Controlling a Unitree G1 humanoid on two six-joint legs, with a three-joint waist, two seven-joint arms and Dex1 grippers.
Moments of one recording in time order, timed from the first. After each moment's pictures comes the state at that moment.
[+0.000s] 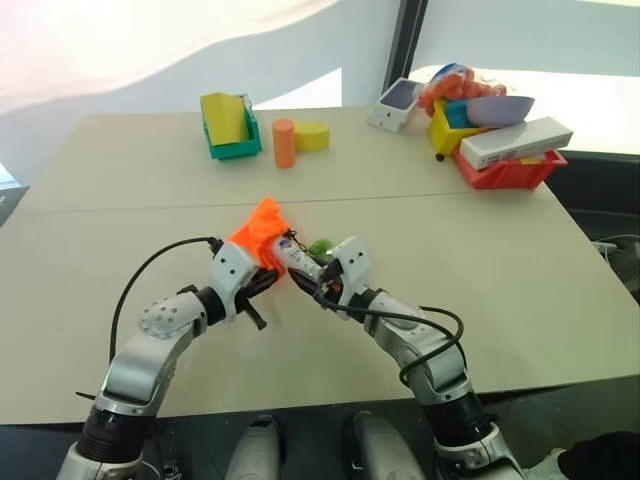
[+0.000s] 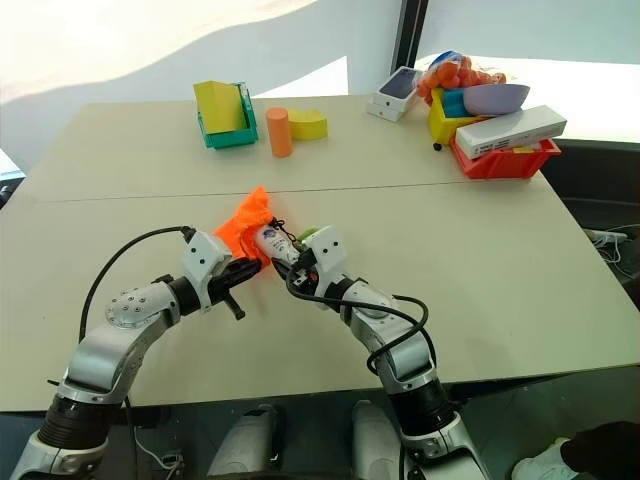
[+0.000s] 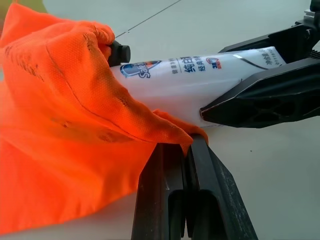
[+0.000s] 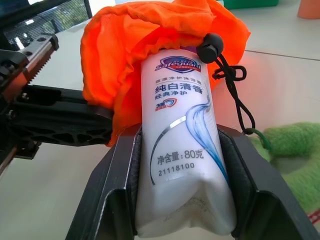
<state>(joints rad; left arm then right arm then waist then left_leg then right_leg) -0.17 0.50 -0.06 -0.34 -0.25 0.45 -0.64 -0.30 -0.07 0.27 -0.18 0.23 0.54 0.40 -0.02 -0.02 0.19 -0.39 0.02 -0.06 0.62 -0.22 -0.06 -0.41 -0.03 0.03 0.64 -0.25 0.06</state>
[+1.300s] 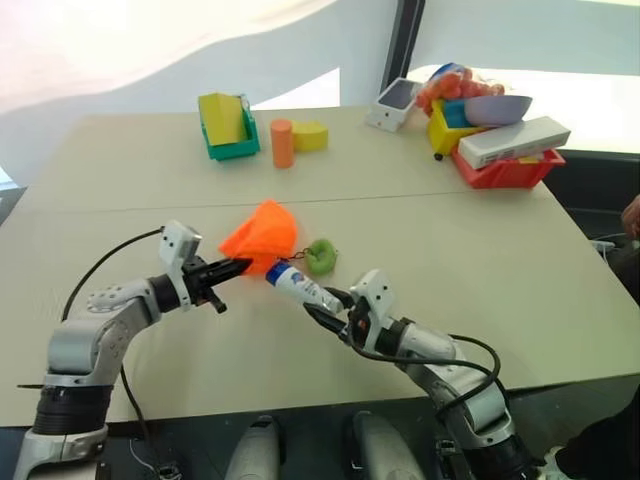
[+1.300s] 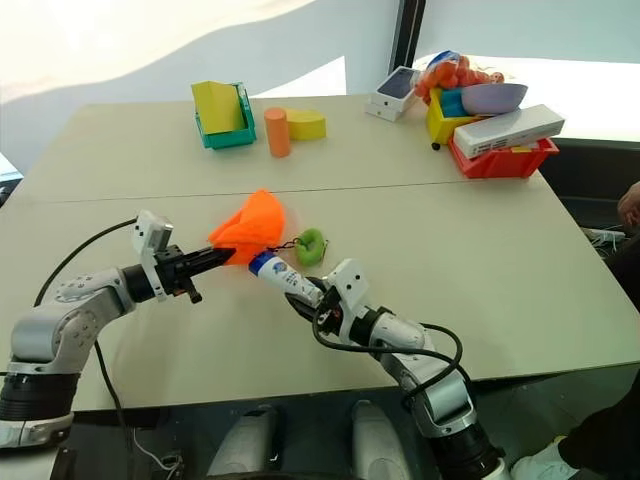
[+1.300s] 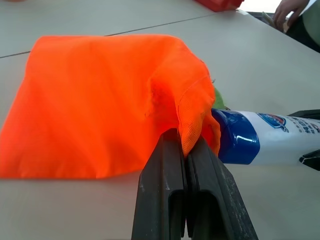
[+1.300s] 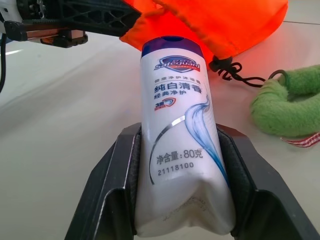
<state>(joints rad) -0.25 0.63 0.17 -0.14 -0.60 0.66 -0.83 -0.10 -0.23 0.28 -0.35 0.30 0.48 0.54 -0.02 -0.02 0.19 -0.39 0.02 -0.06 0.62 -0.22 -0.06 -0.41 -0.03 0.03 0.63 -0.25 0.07</state>
